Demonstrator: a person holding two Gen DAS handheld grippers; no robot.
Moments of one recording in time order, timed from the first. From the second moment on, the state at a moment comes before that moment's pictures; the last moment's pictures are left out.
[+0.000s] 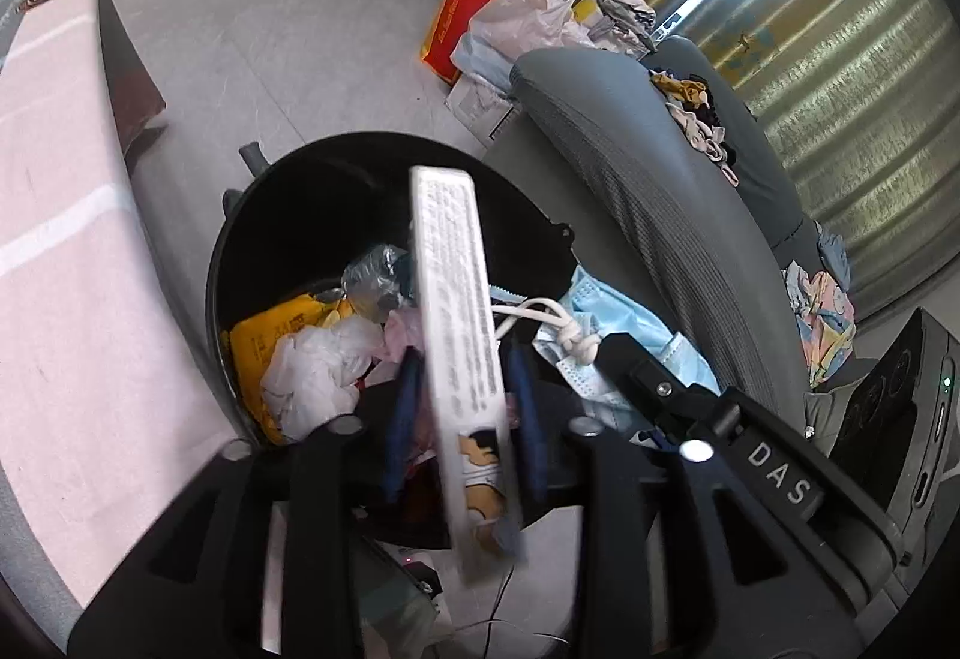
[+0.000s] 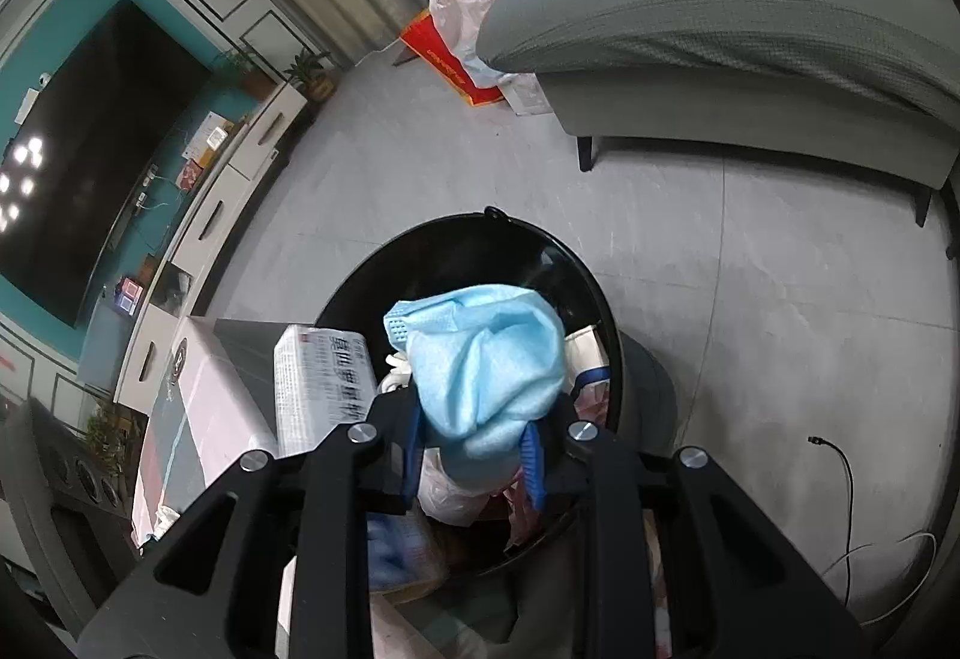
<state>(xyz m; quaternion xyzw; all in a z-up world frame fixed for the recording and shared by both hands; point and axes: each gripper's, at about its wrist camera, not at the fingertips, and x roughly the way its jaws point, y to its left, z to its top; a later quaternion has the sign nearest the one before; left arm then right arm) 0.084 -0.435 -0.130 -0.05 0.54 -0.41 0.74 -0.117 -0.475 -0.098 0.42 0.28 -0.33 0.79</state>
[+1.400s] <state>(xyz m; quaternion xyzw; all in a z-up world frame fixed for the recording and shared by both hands) 0.098 -0.001 -0.069 -0.13 0.37 -0.02 0.92 -0.010 -0.266 -0.023 0.14 0.27 -0.19 0.93</state>
